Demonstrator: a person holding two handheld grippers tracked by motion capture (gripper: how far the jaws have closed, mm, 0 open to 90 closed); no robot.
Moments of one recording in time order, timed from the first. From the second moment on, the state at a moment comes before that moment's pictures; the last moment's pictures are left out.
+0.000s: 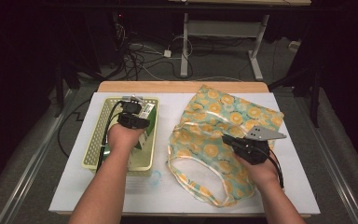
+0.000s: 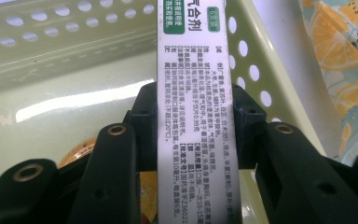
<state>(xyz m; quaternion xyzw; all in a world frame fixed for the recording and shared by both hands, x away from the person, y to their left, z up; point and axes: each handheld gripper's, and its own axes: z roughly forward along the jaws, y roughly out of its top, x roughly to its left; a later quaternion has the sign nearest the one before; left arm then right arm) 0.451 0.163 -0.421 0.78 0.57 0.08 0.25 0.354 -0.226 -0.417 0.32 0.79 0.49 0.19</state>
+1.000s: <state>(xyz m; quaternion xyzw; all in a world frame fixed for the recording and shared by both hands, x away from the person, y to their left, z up) 0.403 0.184 -0.387 0.75 0.52 0.15 0.38 0.353 -0.227 -0.413 0.32 0.78 0.50 0.18</state>
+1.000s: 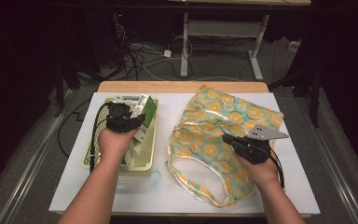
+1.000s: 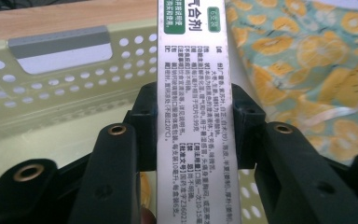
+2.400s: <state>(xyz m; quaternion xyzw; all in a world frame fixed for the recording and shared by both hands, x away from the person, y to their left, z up) 0.310 0.155 -0.366 0.73 0.40 0.15 0.53 0.350 -0.228 -0.411 0.32 0.78 0.51 0.18</state>
